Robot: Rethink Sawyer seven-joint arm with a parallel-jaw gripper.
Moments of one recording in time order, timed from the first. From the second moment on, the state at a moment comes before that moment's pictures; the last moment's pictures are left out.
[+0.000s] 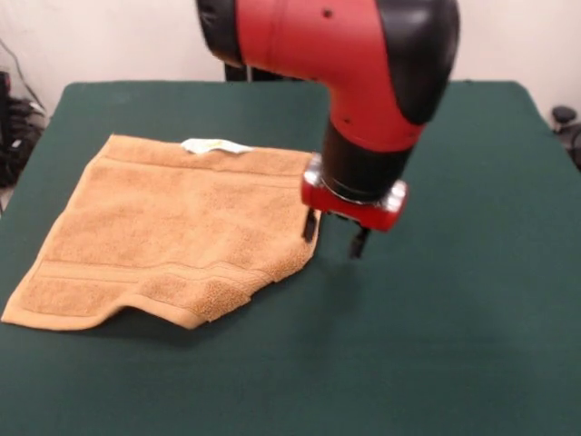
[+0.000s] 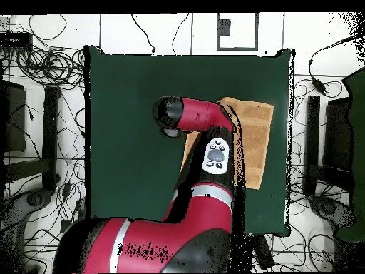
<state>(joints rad) 0.01 -0.20 -0.22 1.12 0.08 0.78 1.97</state>
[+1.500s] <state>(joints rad) -0.10 -0.15 -0.08 1.00 0.01 0.91 2.00</state>
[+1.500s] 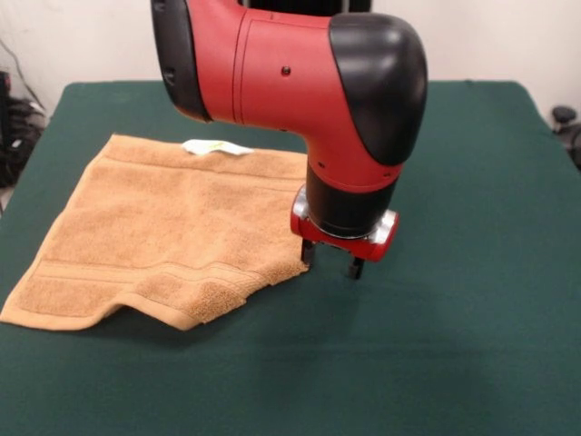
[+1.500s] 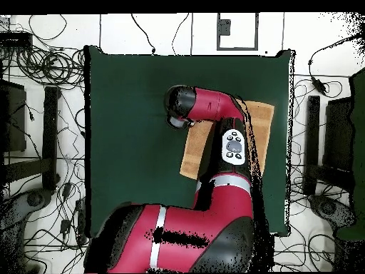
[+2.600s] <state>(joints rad) -0.04 -0.14 -0.13 0.96 -0.03 0.92 2.00</state>
